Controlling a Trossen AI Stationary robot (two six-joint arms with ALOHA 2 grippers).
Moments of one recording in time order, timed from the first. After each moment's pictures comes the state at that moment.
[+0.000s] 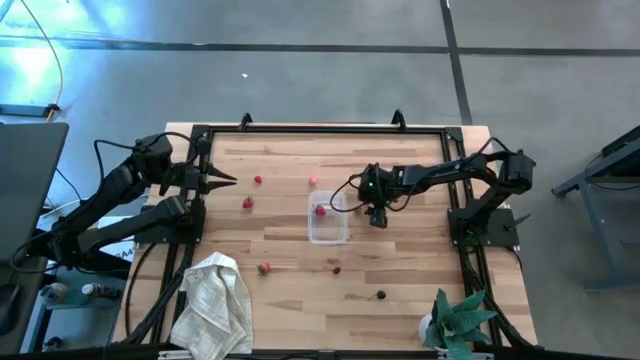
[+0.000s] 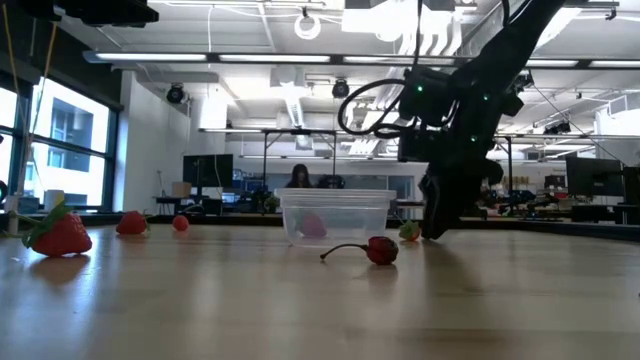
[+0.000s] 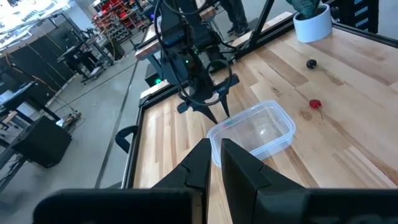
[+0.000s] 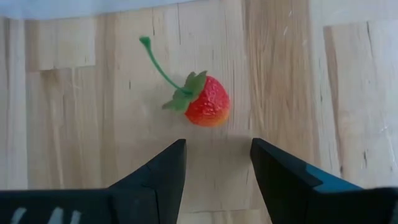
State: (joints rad) left arm 0.74 0.41 0.68 -0.61 0.58 0.70; right arm -0.27 1.64 0.75 -0.26 -0.15 -0.17
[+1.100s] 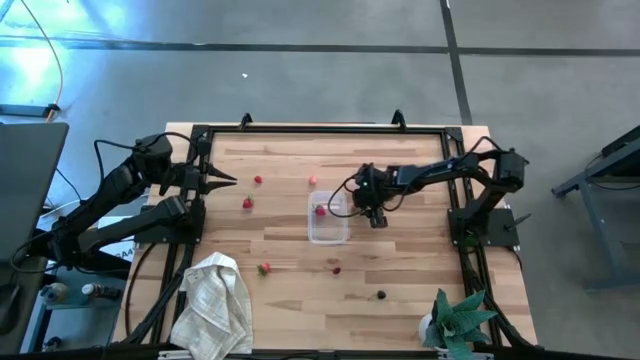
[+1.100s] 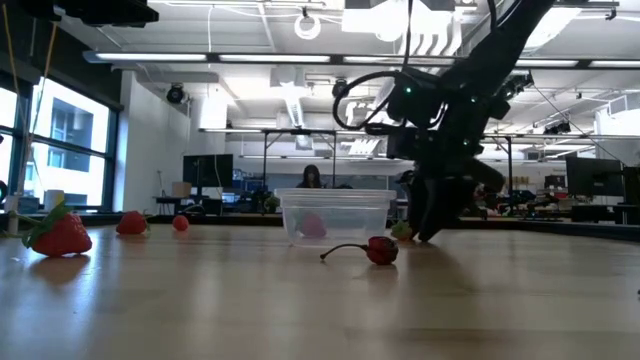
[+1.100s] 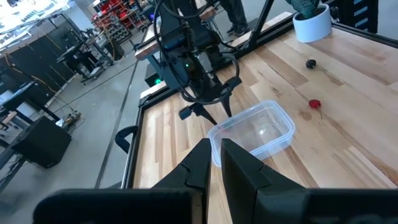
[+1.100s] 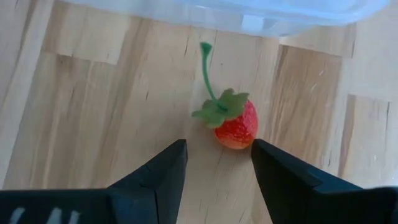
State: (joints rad) left arm 0.74 0.41 0.68 -0.61 0.58 0.70; right arm -0.25 1.72 0.81 -0.23 -0.18 -0.44
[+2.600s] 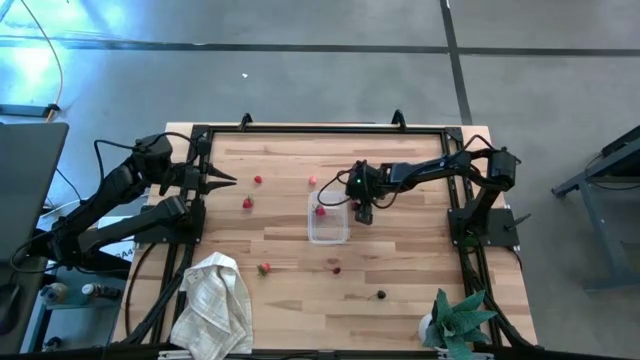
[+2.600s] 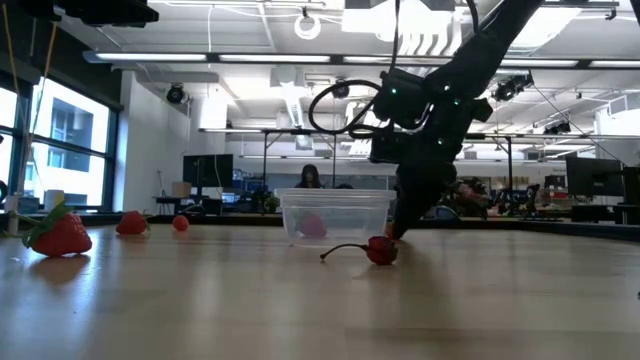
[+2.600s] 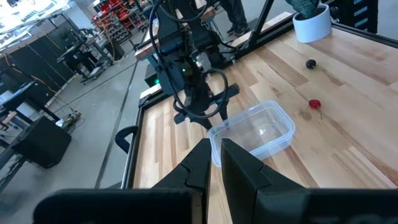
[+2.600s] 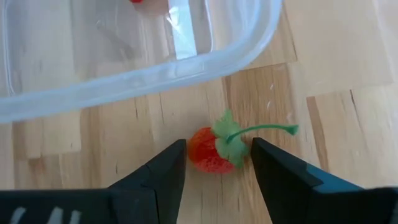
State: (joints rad) left arm 0.74 0.41 0.68 -0.61 0.58 0.70; right arm -0.26 1.76 0.88 -0.22 -0.16 -0.07
